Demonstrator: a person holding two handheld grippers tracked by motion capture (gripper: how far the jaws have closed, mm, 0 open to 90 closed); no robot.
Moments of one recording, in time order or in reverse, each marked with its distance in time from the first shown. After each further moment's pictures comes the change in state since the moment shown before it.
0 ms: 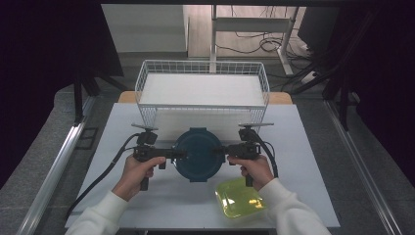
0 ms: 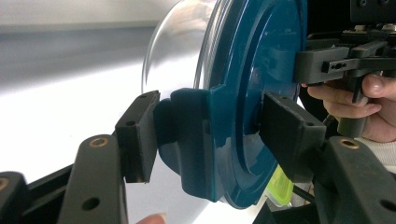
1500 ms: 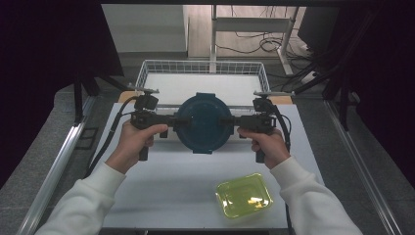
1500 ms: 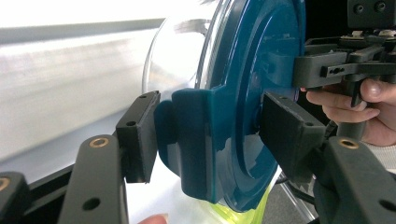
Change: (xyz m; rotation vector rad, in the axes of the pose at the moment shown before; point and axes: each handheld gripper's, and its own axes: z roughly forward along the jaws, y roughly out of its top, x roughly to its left) left arm -0.070 0.080 -0.043 -0.079 0.031 0.155; right arm 0.051 0.060 -0.063 -0.150 0.013 -0.095
